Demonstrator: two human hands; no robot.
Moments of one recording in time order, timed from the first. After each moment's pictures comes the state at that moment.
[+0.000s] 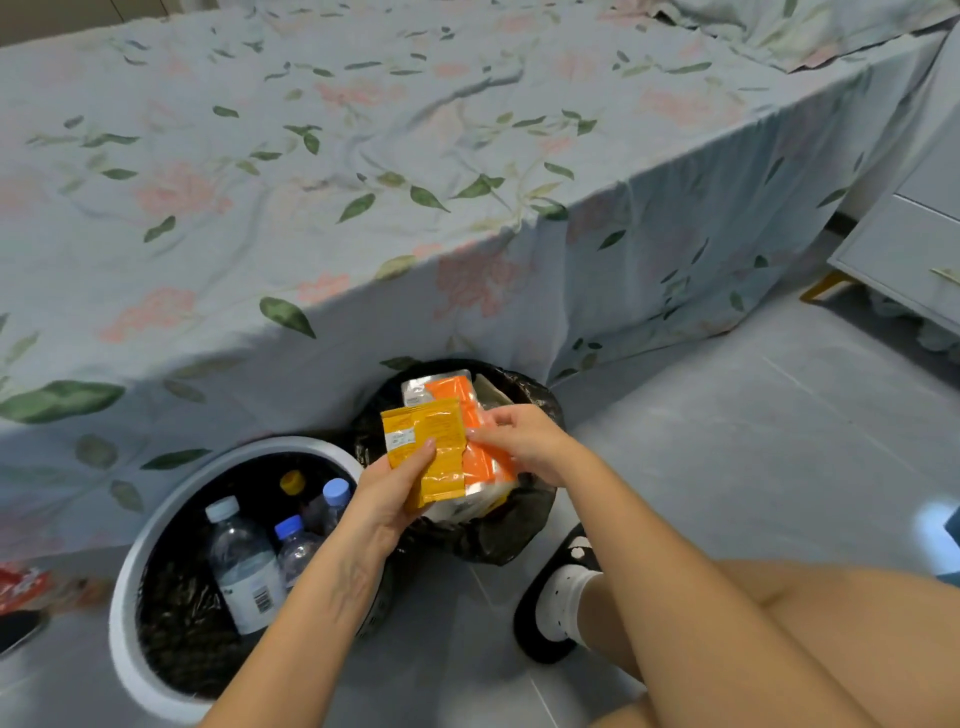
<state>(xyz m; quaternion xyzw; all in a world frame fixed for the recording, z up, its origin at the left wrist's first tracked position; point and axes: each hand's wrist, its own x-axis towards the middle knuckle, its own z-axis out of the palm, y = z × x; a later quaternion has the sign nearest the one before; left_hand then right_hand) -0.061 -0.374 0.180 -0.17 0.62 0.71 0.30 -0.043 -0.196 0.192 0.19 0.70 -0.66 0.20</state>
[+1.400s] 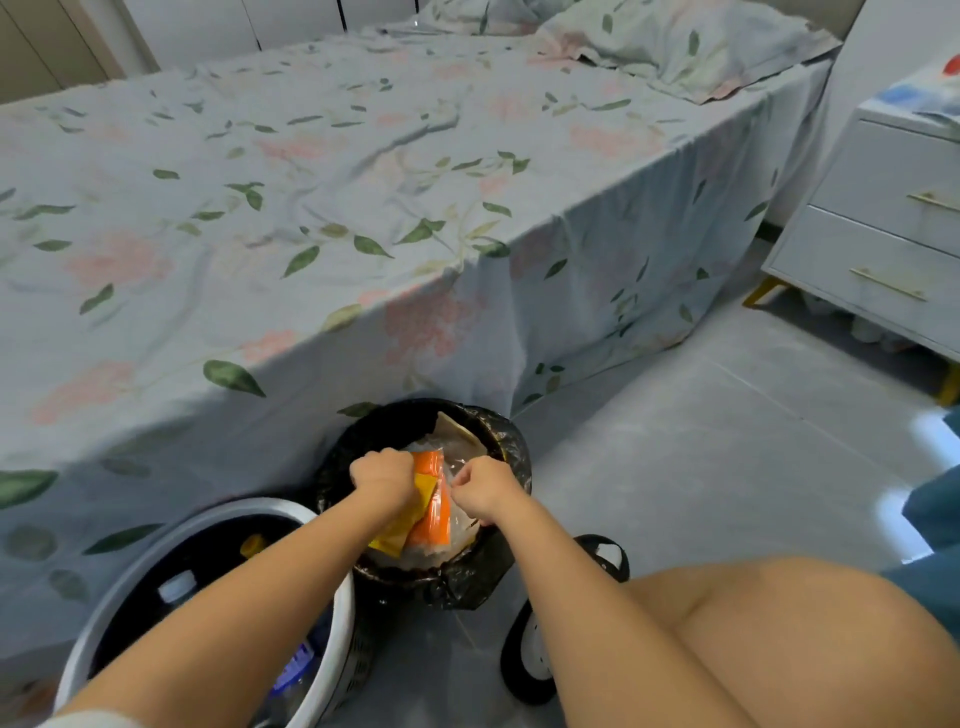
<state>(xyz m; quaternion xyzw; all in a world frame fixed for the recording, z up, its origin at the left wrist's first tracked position) -0.139 -0.309 0.150 0.19 0.95 -0.17 0.18 -0.047 -0.206 0.171 0.25 0.83 -0.45 0.19</state>
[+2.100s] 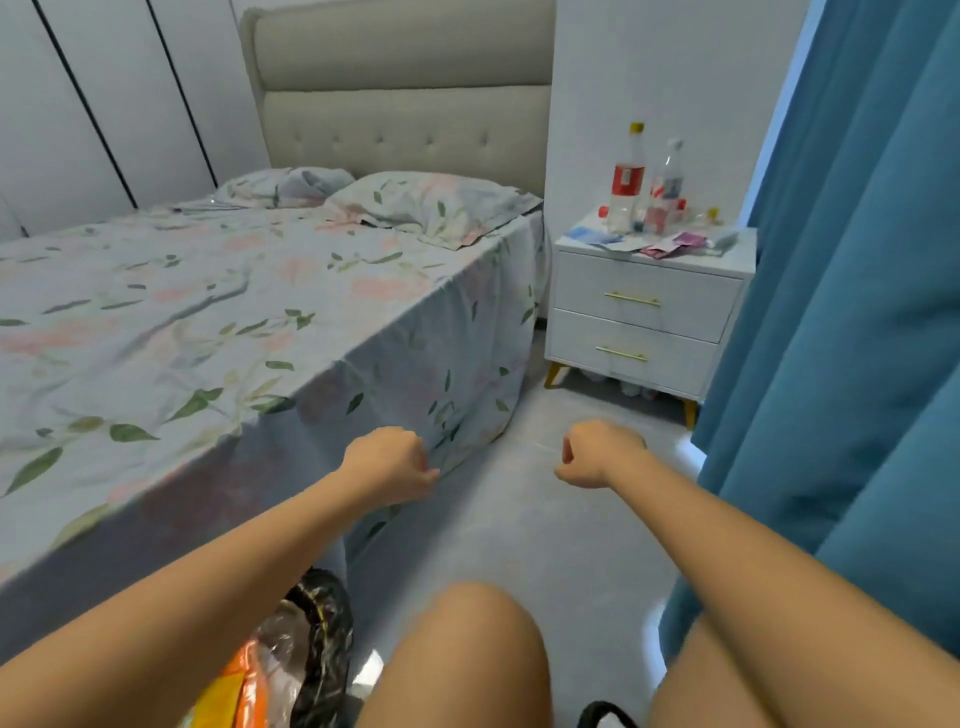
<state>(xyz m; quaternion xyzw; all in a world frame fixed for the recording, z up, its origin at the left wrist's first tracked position) -0.079 -0.078 0.304 0.52 0.85 -0.02 0.06 0.123 0.081 0.315 0.40 0.91 -0.06 0.12</state>
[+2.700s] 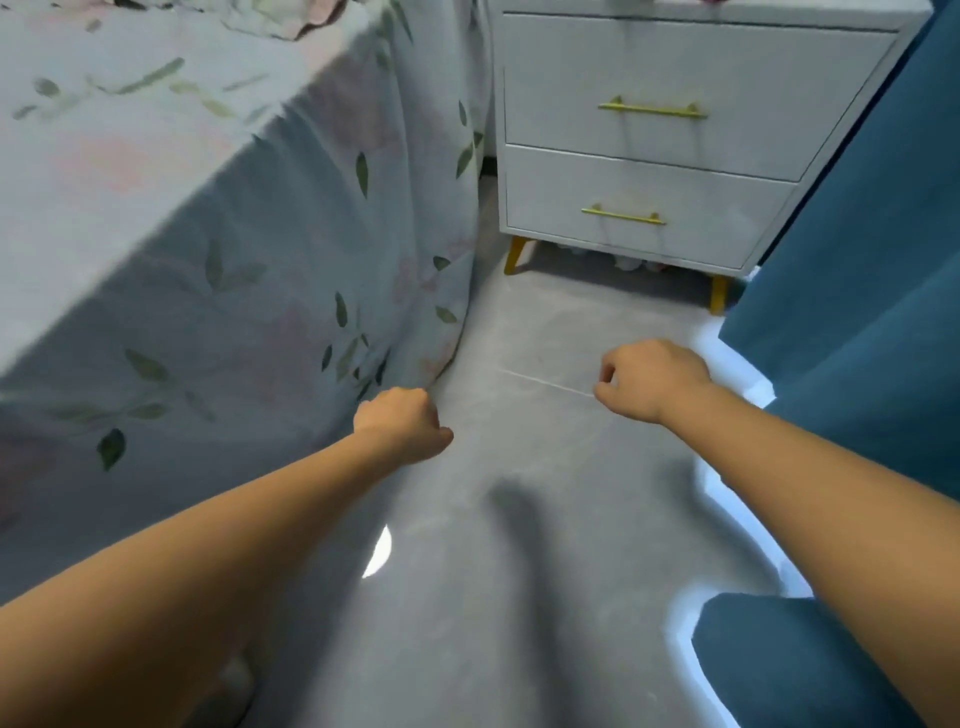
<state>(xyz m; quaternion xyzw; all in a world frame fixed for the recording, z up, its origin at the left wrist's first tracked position) -0.156 0.208 0.125 0.49 0.84 -0.11 0.21 0.065 0.347 0.157 0.46 0.87 -0.09 0.15</state>
